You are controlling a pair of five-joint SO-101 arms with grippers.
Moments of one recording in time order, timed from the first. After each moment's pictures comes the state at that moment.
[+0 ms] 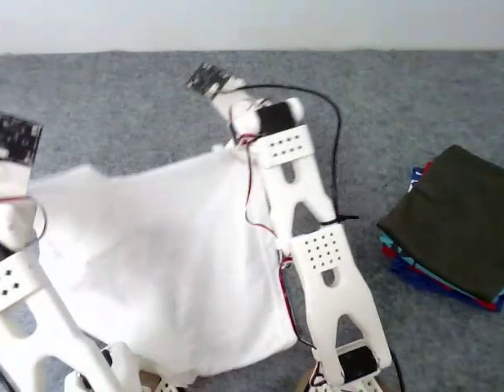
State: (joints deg) left arm -36.0 -36.9 29.2 59.5 -37.9; right arm -22.1 67.3 -94.1 94.2 32.5
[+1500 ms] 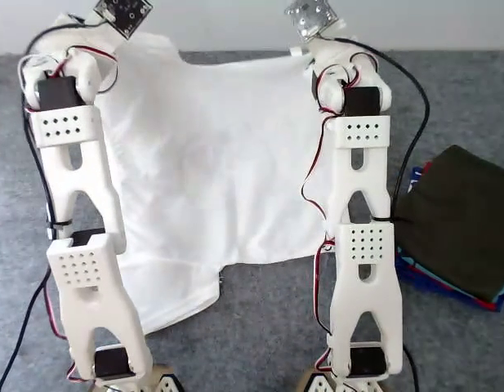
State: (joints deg) left arm -12.3 42.9 -68.7 68.4 -45.4; right arm -5.7 65.0 -94.1 69.5 34.0
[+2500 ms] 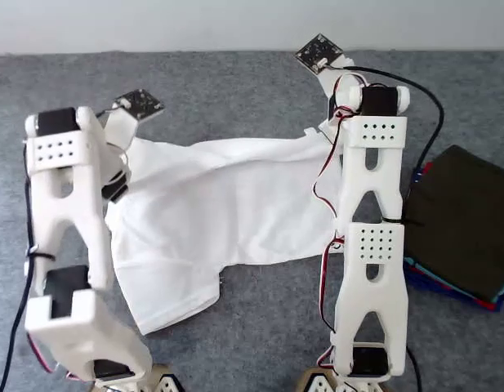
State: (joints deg) left arm -13.5 11.4 -9.8 99.3 -43.8; right arm -2.0 65.0 -94.1 100.5 39.5
